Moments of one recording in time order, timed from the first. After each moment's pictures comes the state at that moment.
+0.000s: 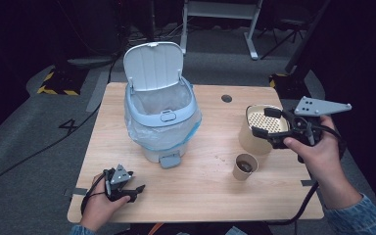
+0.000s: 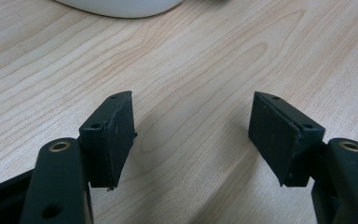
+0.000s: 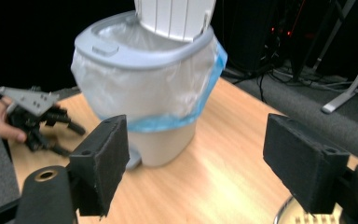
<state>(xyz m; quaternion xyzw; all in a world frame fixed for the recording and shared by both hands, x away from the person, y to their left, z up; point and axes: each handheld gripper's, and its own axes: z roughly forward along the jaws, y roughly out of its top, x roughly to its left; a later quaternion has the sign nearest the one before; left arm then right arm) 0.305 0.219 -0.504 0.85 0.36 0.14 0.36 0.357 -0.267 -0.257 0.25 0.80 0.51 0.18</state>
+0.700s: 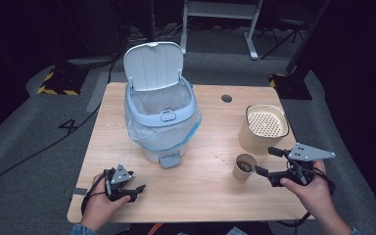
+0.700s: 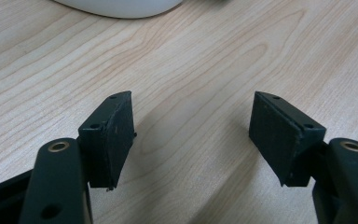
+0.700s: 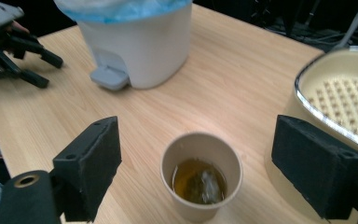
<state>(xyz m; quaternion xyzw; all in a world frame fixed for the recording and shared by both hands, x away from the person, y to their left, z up) 0.305 0.219 -0.504 0.85 0.36 0.14 0.36 0.324 -0.303 -0.378 0.30 0.81 0.47 0.18</state>
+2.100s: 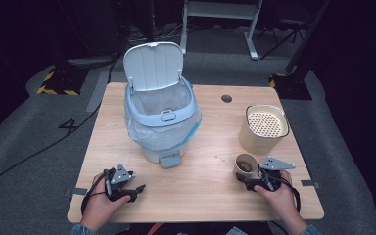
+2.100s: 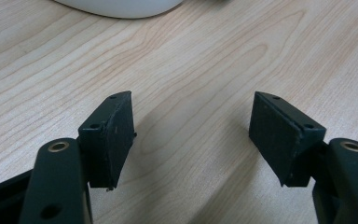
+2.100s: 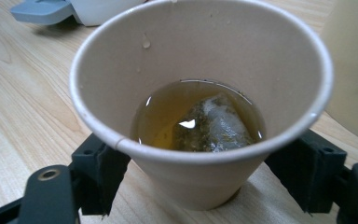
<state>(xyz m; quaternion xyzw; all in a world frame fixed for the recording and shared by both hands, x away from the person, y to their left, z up) 0.305 0.219 -0.504 0.85 0.36 0.14 0.36 0.350 -0.279 -0.497 0.37 0.80 0.45 0.16</state>
